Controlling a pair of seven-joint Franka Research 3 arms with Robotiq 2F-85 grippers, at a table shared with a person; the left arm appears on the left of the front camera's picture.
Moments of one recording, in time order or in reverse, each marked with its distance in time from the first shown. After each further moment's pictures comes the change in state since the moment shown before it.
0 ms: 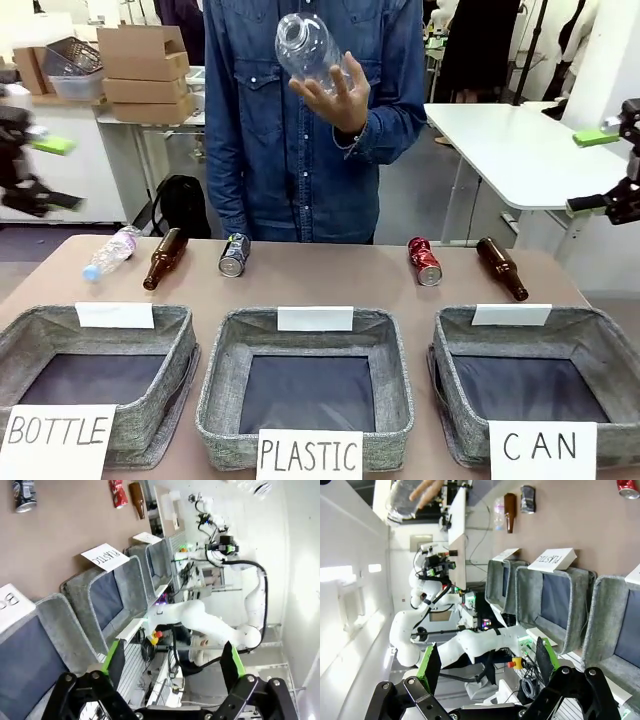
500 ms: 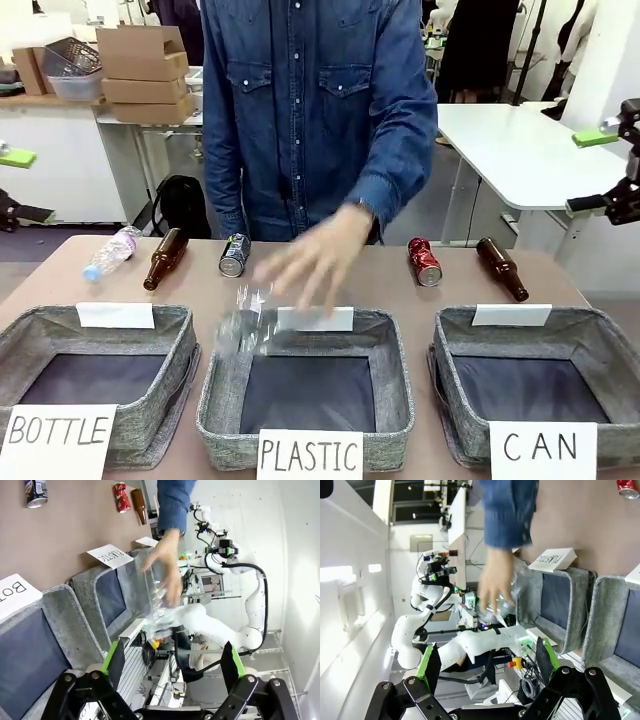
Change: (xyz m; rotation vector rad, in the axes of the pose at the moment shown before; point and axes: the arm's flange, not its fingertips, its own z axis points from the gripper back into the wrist) left arm -0.026 0.011 0.010 -0.001 -0.036 -0.002; right arm 0.000 0.000 0.000 0.000 0.000 0.000
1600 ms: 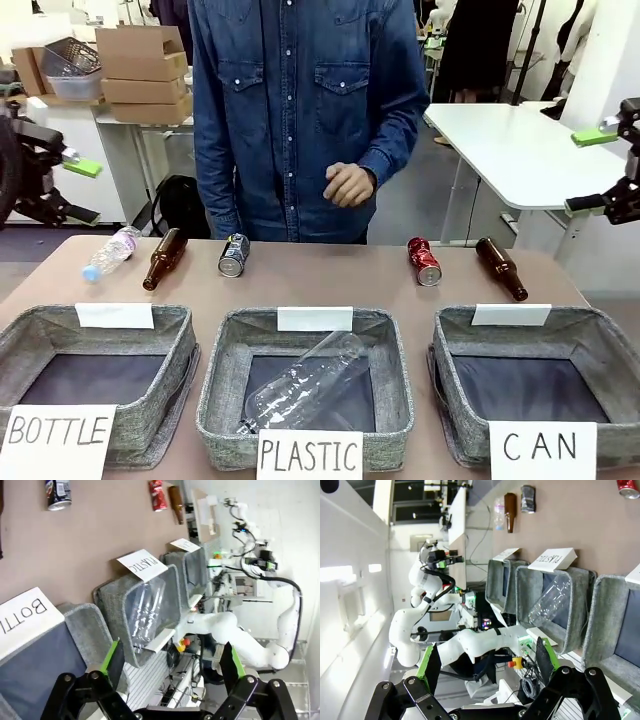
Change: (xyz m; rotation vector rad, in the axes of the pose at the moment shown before) left arm 0.054 0.006 -0.055 0.198 0.058 0.030; right arm 0.000 0.000 0.000 0.001 0.001 0.000
